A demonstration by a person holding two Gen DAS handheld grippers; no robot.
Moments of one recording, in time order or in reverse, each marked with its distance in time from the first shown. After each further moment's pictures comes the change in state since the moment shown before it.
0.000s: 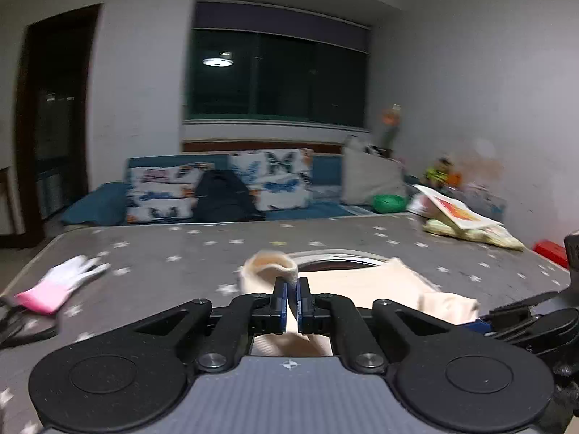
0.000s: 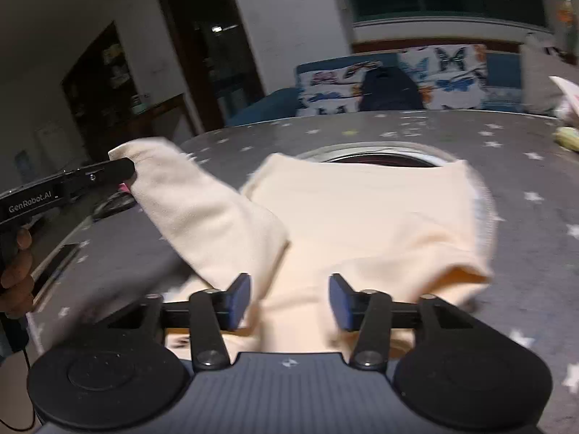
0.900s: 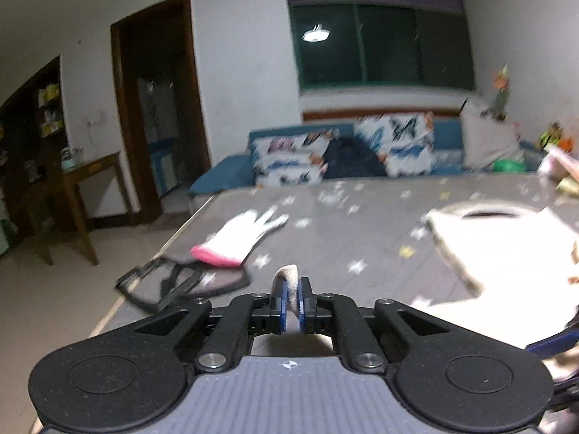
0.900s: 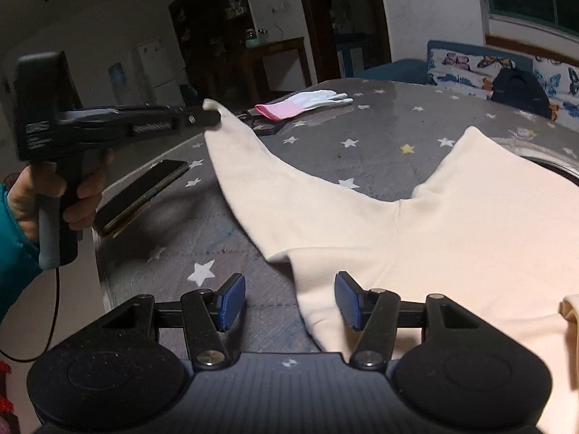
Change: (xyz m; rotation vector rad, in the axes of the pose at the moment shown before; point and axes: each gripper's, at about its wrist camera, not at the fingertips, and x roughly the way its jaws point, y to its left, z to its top) left arm -0.018 0.107 -0.035 0.053 0.136 0.404; right arm 0.062 0.130 -0.021 -0.295 0.147 0.253
